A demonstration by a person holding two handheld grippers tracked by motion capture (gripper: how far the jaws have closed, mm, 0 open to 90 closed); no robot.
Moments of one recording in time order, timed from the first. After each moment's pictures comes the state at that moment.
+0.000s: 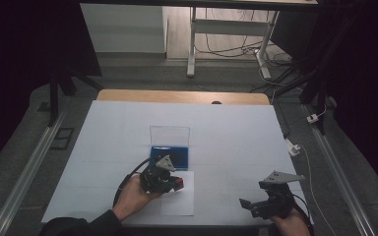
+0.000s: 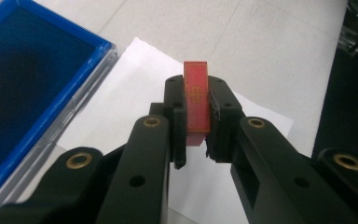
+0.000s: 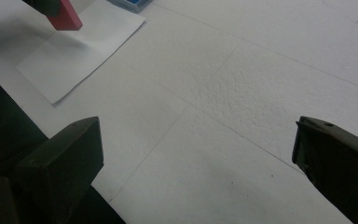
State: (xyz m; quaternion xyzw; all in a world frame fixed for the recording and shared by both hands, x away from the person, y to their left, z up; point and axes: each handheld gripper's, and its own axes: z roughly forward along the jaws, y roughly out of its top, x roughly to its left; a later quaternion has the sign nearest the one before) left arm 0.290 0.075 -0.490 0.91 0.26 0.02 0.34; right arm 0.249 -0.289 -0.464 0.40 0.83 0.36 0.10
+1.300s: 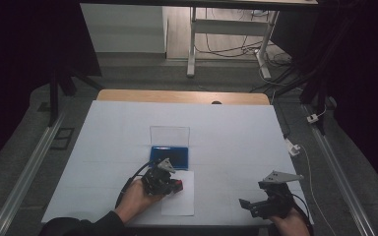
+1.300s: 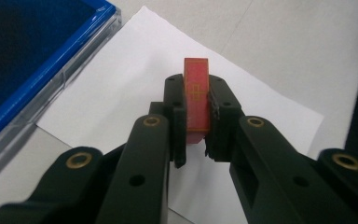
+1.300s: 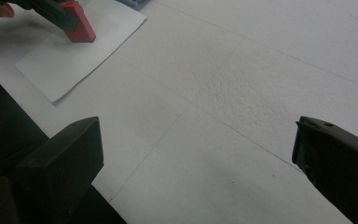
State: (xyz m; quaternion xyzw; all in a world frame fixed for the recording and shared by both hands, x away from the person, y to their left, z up) left arm 0.298 0.079 -0.514 0.89 0.30 -0.02 0.34; right arm 0.250 -0.288 -0.464 0.40 0.84 0.36 0.10
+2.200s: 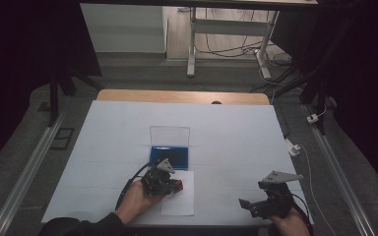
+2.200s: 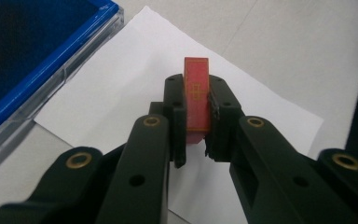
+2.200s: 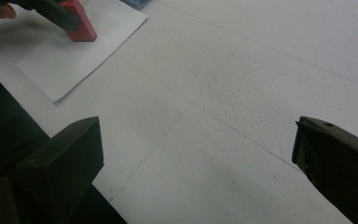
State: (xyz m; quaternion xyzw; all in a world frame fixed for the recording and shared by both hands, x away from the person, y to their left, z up) left arm 0.287 0.072 -0.513 0.90 0.30 0.02 0.33; right arm 0.250 -0.287 -0.464 0.40 0.84 0.36 0.10
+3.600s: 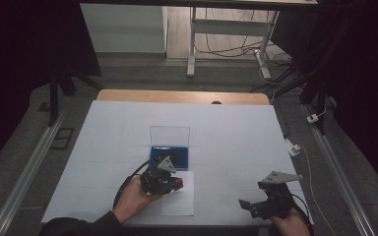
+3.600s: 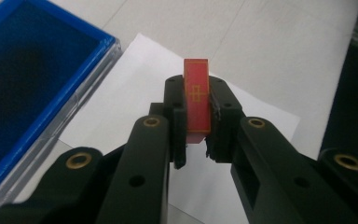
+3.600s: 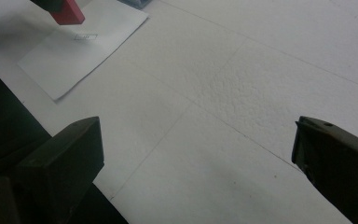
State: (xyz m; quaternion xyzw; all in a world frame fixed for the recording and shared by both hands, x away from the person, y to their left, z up) left arm 0.285 0.077 -0.485 0.90 0.27 0.03 0.34; right arm 0.250 -0.287 -0.464 0.39 0.84 0.36 0.10
